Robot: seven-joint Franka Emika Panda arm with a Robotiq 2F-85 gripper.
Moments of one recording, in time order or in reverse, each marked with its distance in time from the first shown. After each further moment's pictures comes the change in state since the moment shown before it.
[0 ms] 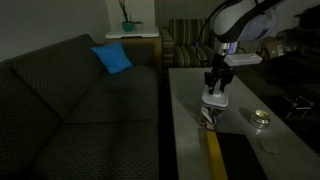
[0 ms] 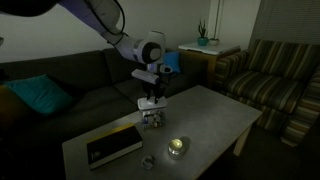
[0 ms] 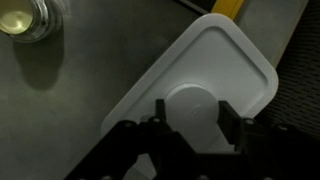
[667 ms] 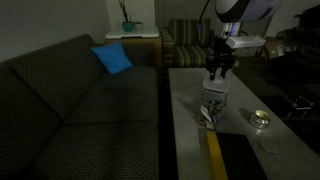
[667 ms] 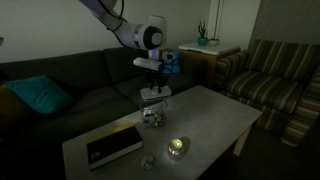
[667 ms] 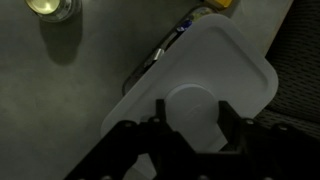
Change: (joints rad) arm 0.000 -0.124 -0.015 -0.077 -0.014 -0.004 0.001
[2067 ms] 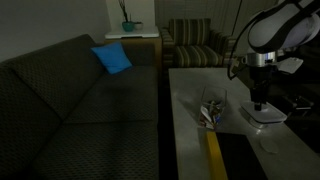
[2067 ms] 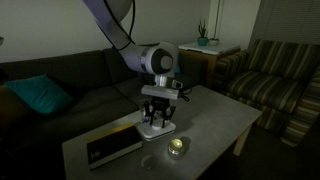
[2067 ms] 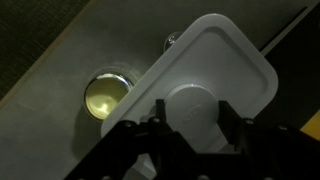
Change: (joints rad) arm -0.124 -0.071 -0.032 -0.361 -0.109 0.001 -0.410
